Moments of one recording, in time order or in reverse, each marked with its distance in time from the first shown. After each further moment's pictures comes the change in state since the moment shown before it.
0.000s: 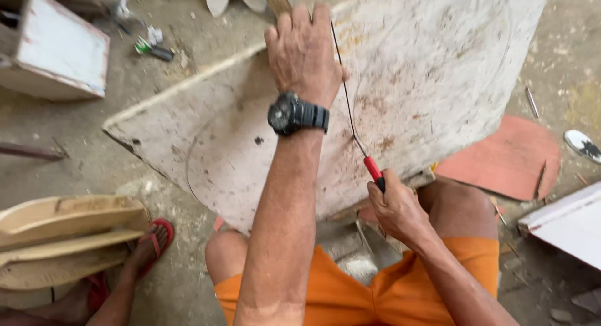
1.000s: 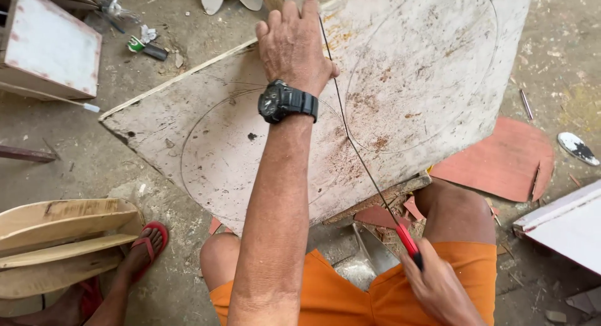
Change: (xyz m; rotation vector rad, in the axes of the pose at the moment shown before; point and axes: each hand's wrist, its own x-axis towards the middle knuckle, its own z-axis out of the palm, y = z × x) left_hand 0.005 -0.005 0.009 0.006 -0.123 0.006; right_hand -0.105 0.120 0.022 -0.052 -0.034 0.144
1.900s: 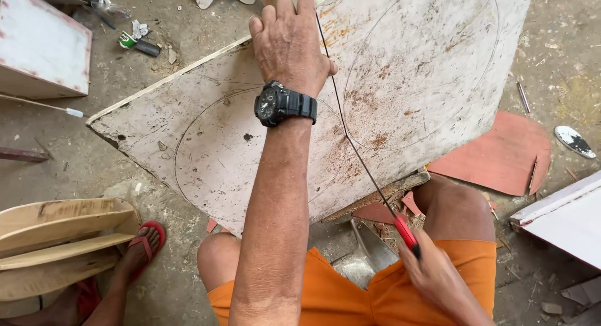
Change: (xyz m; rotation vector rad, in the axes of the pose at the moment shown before) left_hand -0.002 0.001 0.005 0.025 0.098 -0.009; right_hand 0.018 -0.009 -0.007 0.059 -0.048 0.016
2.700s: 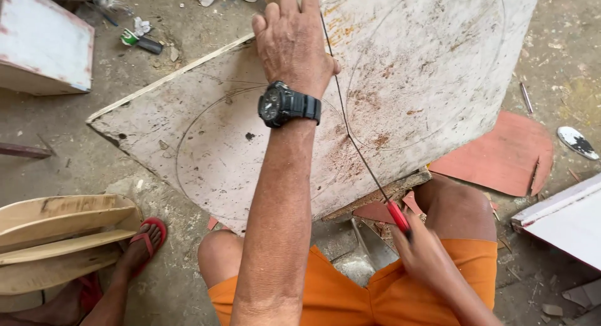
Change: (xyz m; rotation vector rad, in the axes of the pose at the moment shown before) left_hand 0.001 0.001 -0.001 0.044 -0.049 -0.007; right_hand 0.026 -0.031 -0.004 -0.002 0.034 -0.038
